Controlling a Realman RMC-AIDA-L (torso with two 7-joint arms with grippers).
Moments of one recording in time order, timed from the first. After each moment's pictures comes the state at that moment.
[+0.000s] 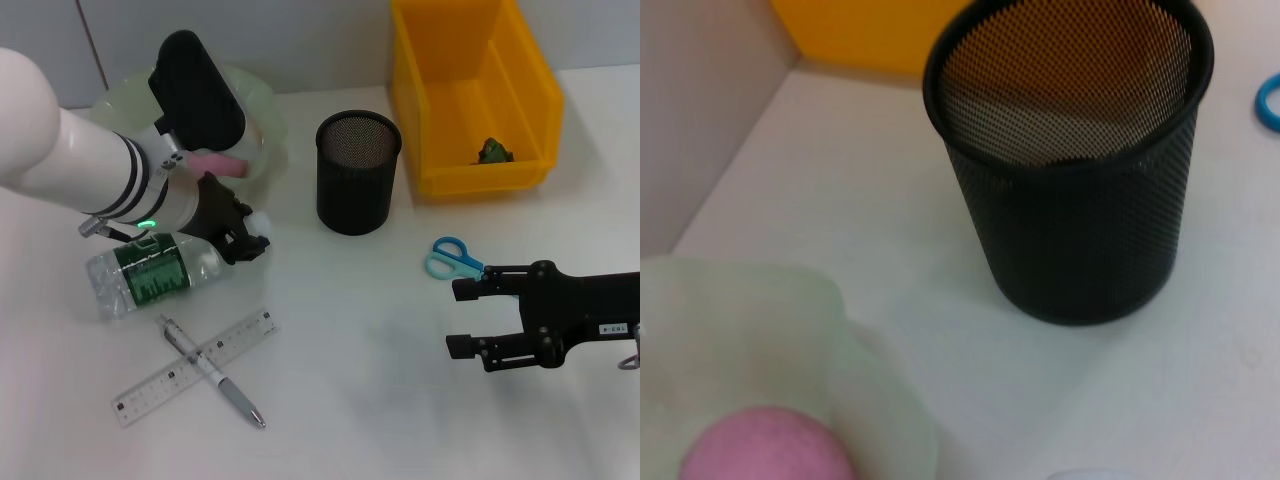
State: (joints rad) left arm -0.81 -2.08 1.60 0.84 2.44 0.91 -2.15; right arm 0.42 2.02 -0.74 -0.71 -2.04 -1.70 1.33
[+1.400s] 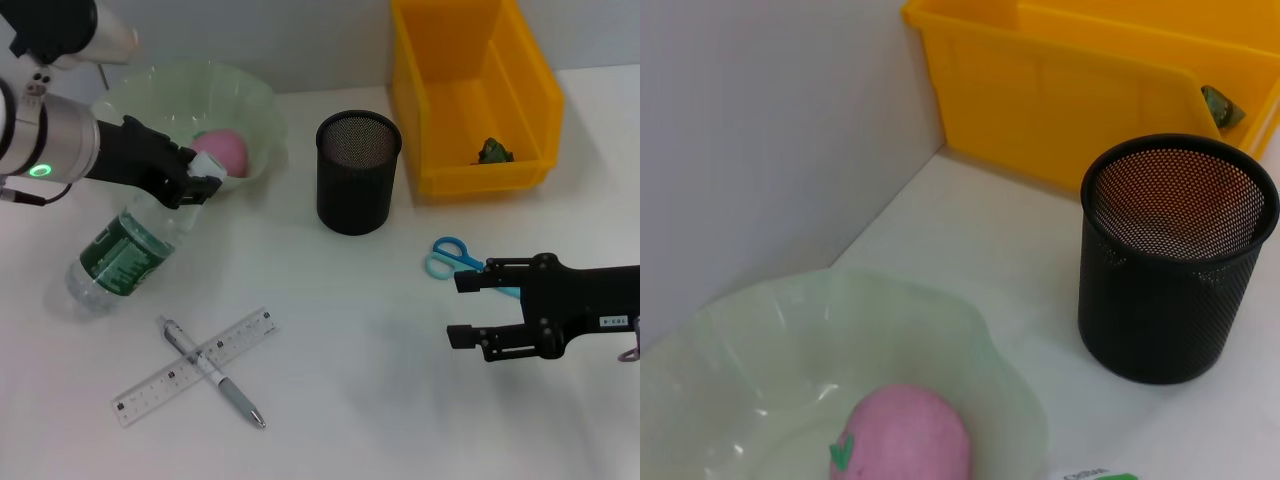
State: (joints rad) left arm -0.66 -2.07 1.28 1.18 2.43 1.20 -2.16; right arm 0.42 2.02 -0.73 -0.71 -2.03 -1.69 1.33
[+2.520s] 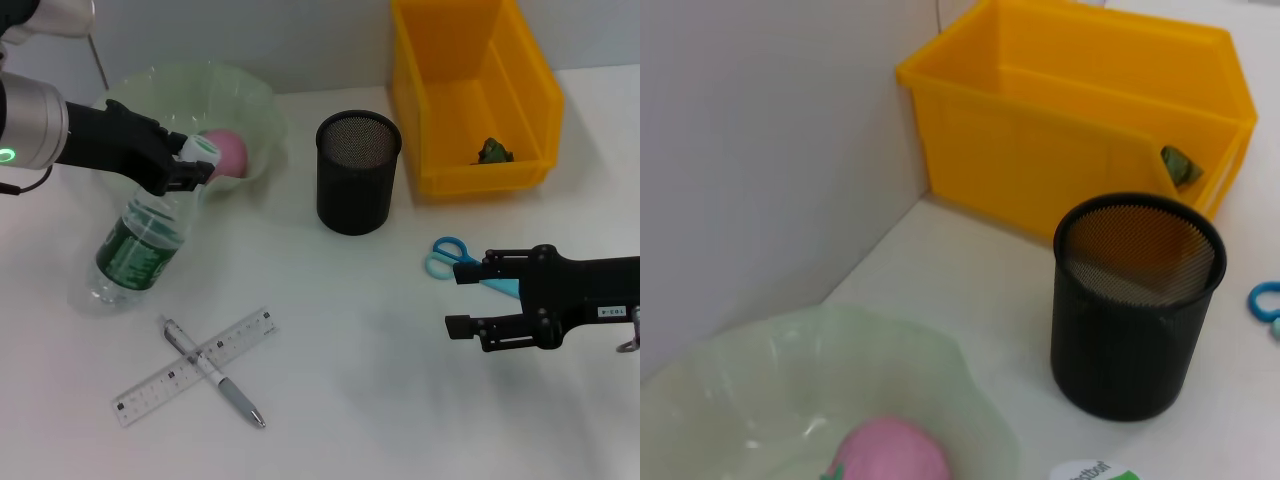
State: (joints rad) left arm -0.64 -2.06 1.18 1.27 2.38 1.33 -2.12; right arm 0.44 2.02 -0.73 -0.71 -2.03 -1.69 1.35
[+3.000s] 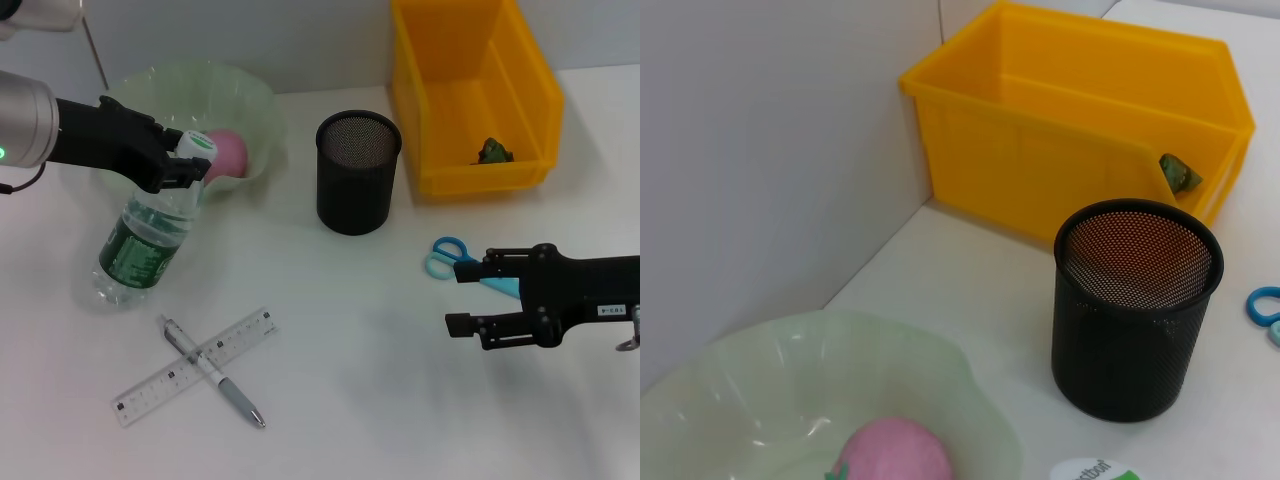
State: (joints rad) left arm -0.63 -2.06 1.17 1.29 2.37 1.34 -2.12; right arm 0.44 2.02 -0.73 -0.71 -2.03 -1.68 1.36
